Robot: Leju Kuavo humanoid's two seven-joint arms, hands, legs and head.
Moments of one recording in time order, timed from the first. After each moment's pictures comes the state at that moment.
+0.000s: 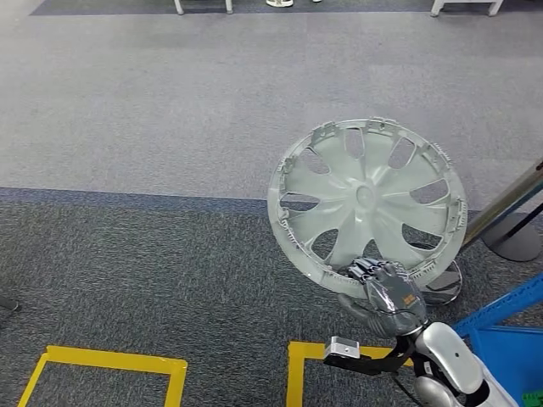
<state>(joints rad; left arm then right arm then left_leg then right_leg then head) -0.06 -0.21 1.06 -0.28 -0.56 0.17 -0.41 -0.01 -0.41 0.56 -1.67 1.04 -0.40 -0.22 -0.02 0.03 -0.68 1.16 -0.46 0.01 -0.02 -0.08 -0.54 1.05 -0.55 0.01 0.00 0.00</state>
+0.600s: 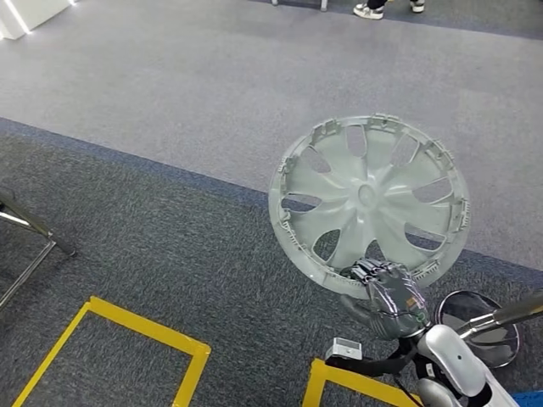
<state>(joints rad) -0.06 -0.21 1.06 -0.28 -0.56 0.17 -0.41 -0.02 -0.40 0.57 -1.66 1.03 -0.40 -0.22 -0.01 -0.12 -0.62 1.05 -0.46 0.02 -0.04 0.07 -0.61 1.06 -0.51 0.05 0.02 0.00</state>
